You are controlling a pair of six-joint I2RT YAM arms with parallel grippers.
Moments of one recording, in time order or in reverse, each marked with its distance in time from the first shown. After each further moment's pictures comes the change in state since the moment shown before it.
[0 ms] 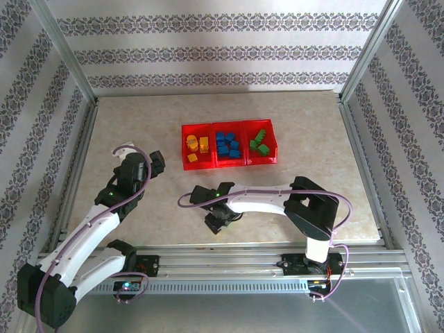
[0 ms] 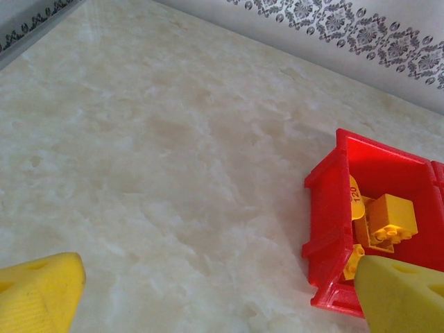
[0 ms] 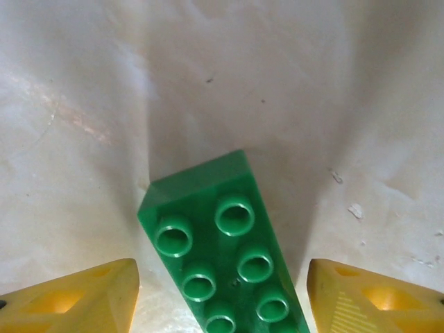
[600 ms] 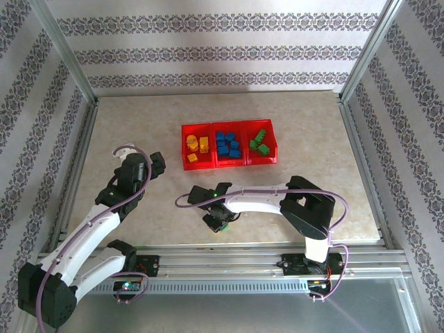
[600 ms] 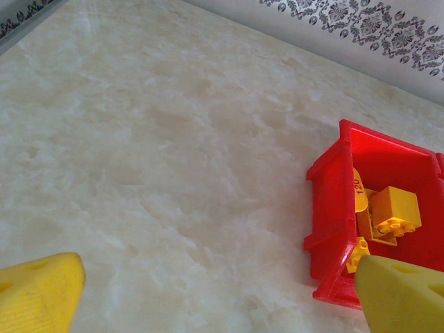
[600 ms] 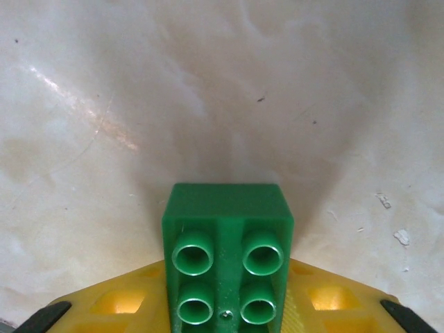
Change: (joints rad) left arm 0.006 0.004 -0.006 -0.005 0.015 -0.006; right arm -0.007 0.018 0.013 0.022 -0.037 -0.013
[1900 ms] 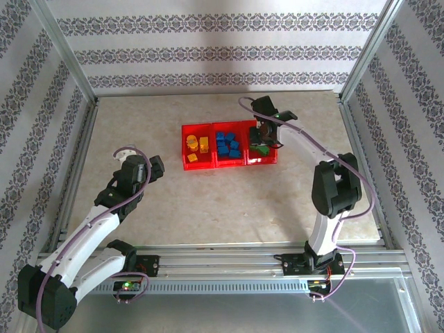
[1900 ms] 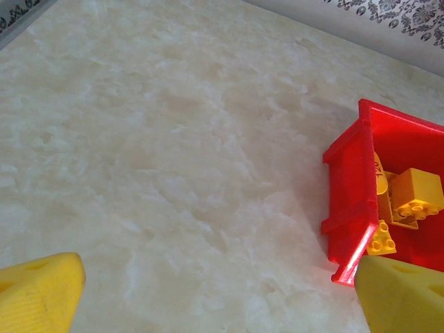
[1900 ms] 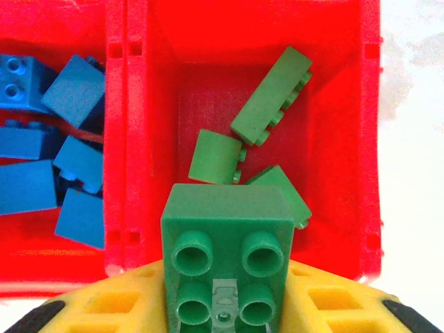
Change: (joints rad) left arm 0.008 -0.013 -0.010 -0.052 0.007 0.011; right arm -0.746 -0.001 0.359 0.016 0.068 -0.129
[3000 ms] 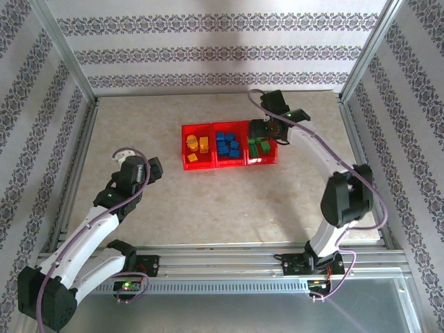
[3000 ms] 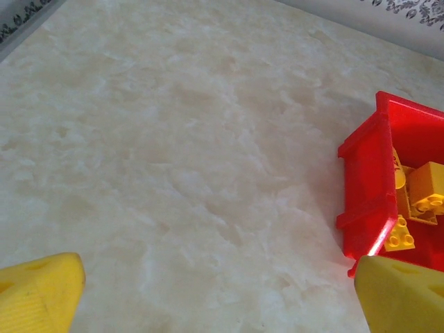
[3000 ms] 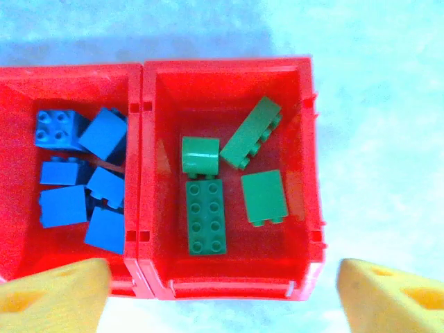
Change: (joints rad) left arm 0.011 -0.015 0.000 -0.043 -0.013 0.009; right arm -0.031 -0.173 -0.046 0.021 0.016 0.003
